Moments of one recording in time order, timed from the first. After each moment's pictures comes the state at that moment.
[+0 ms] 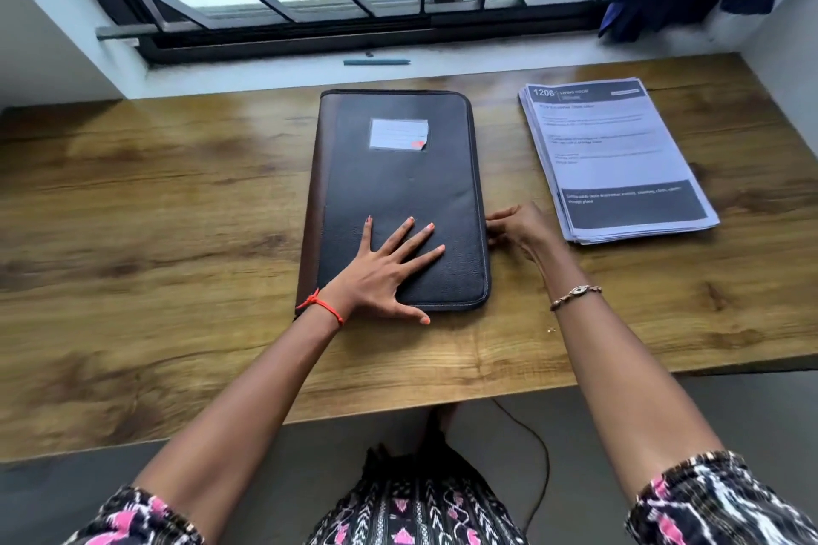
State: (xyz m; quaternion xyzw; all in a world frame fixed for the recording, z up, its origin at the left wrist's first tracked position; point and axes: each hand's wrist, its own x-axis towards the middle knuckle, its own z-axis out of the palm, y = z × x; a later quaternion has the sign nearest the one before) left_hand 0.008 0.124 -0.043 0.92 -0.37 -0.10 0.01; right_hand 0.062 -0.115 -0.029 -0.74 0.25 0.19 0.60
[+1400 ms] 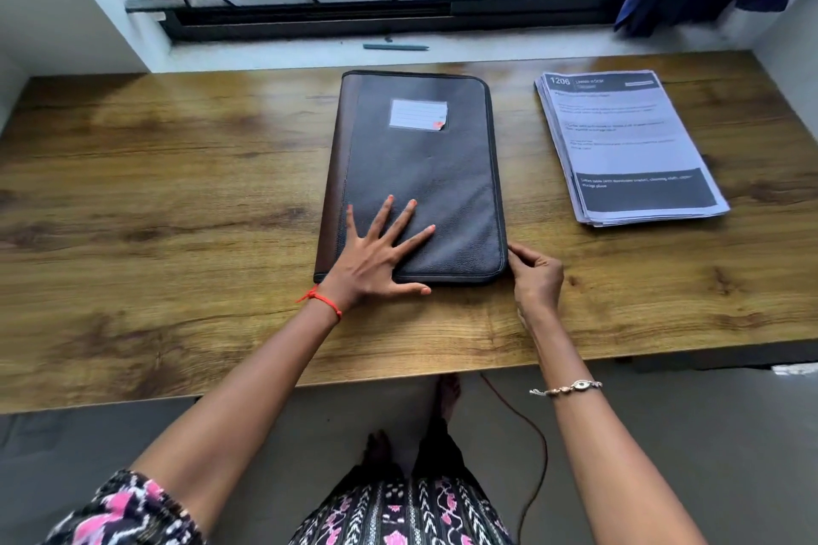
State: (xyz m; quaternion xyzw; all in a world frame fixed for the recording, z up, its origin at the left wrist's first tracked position) left_hand -0.022 0.149 -0.046 0.96 -0.28 -0.03 0.03; right_hand -0.050 -0.083 -0.053 -0.74 0.28 -0.08 0.60
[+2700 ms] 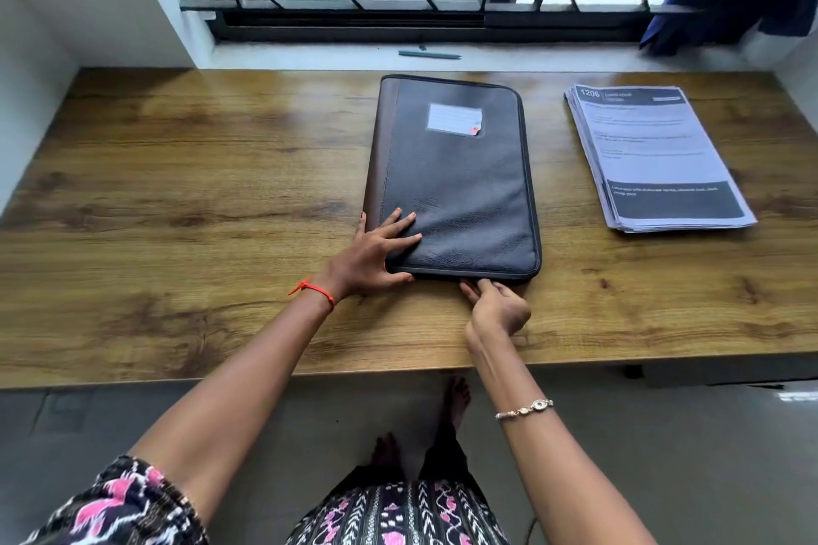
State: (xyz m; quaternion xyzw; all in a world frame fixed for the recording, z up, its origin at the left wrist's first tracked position) left_hand -0.027 0.210 -0.037 0.93 -0.25 -0.13 0.25; right_hand -0.080 0.036 -0.034 -0.45 0.49 -0.14 0.74
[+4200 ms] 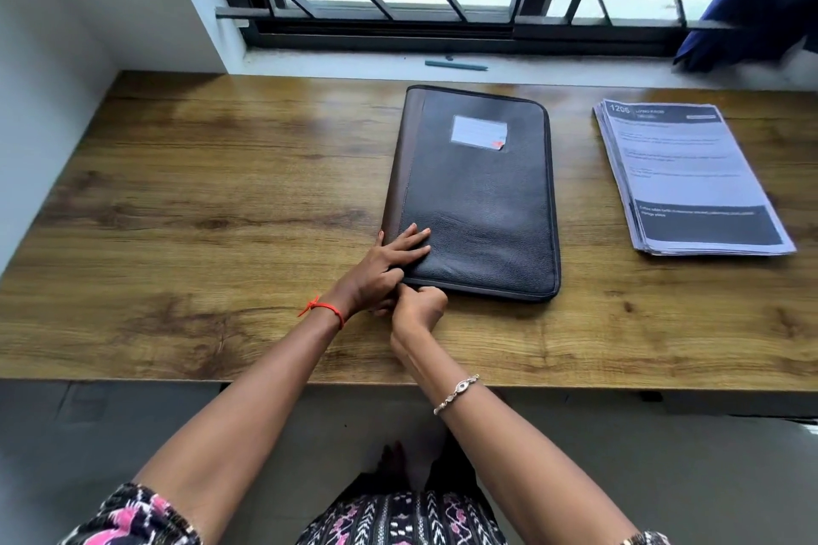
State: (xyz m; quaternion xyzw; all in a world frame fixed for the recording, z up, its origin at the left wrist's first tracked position) left_hand -0.035 0.219 -0.037 0.88 -0.19 -0.15 0.41; right_hand -0.078 0.144 -0.038 -0.59 0.41 0.05 0.69
